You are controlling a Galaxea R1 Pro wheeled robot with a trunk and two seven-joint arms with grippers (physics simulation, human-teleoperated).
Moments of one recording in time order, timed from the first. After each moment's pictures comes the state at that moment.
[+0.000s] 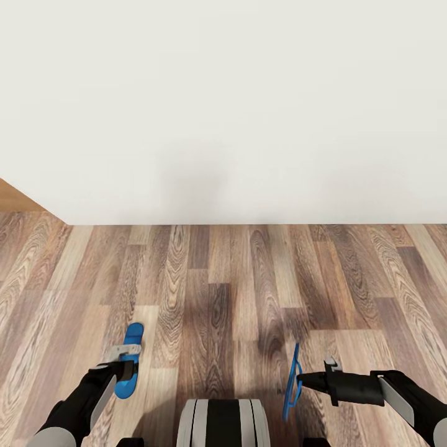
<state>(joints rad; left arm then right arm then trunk) -0.49 0.11 0.07 -0.66 0.02 0.39 0.08 -0.59 -0.44 0.51 -0.46 -0.79 0.86 1.26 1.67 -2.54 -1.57</state>
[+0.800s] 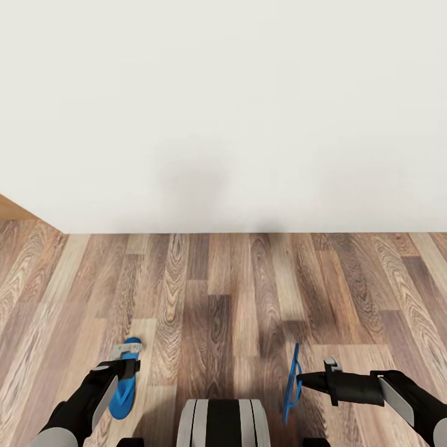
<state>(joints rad) -0.49 0.10 0.07 -0.66 0.02 0.35 0.08 -0.59 -0.44 0.51 -0.46 -0.79 0.86 1.26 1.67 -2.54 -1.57</state>
